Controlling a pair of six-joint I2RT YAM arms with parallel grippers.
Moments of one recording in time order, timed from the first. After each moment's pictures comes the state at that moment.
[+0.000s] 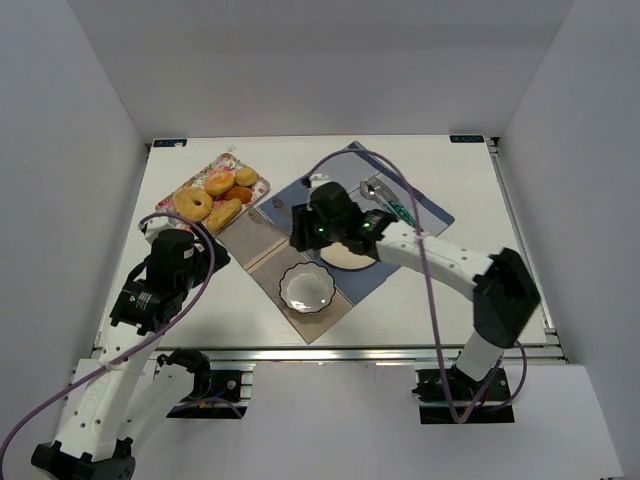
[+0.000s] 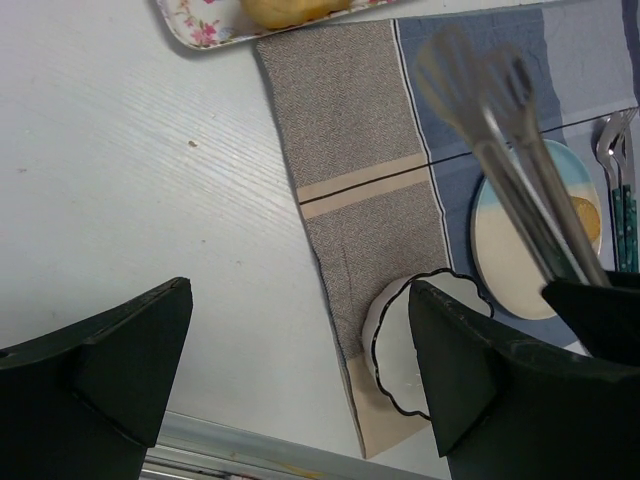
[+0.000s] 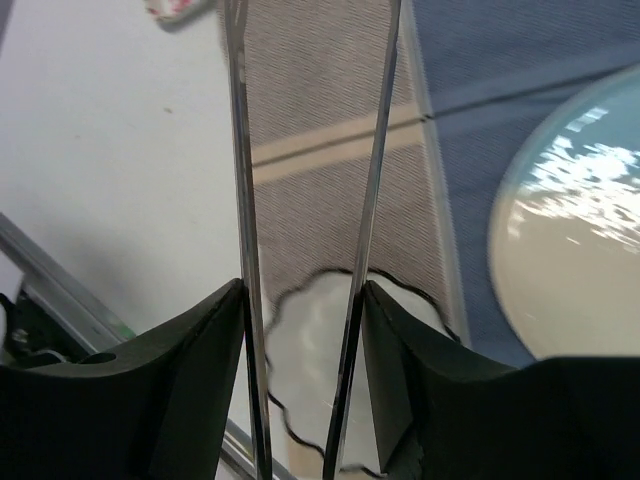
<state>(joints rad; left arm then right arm) -0.31 0.71 0.88 -0.84 -0.33 -0.74 0.90 1.65 1.32 -0.33 0.01 0.46</state>
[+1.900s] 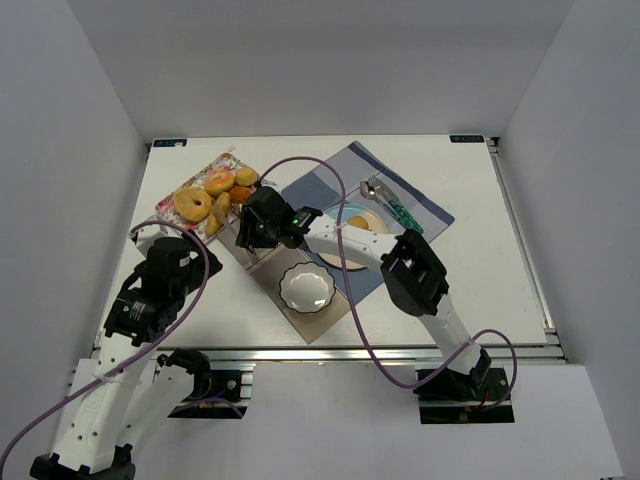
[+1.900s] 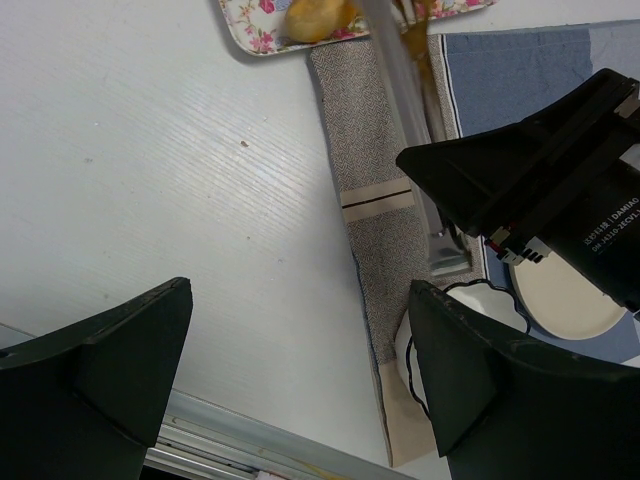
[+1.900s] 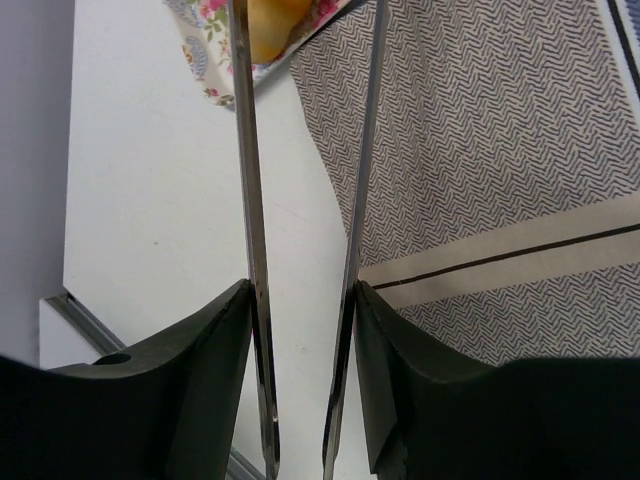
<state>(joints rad) -0.31 0.65 0.88 -0.93 -0.41 -0.75 1.02 2.23 1.89 -0.34 0.03 0.81</state>
